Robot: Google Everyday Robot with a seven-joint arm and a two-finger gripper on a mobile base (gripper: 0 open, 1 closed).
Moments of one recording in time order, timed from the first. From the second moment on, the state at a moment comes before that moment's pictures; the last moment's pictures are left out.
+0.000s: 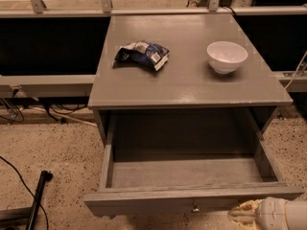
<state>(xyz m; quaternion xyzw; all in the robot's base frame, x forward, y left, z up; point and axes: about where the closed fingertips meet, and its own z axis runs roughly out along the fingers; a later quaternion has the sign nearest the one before) 0.325 -0.240 0.591 -0.60 0.72 0.15 0.32</state>
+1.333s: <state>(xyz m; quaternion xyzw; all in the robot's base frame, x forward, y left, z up) 0.442 -0.242 0.579 -0.55 0.71 0.15 0.41</state>
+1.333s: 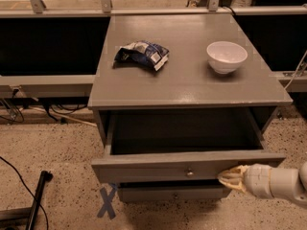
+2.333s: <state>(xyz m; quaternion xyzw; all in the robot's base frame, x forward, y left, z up) 0.556 -0.247 0.599 -0.57 0.69 0.14 0.43</state>
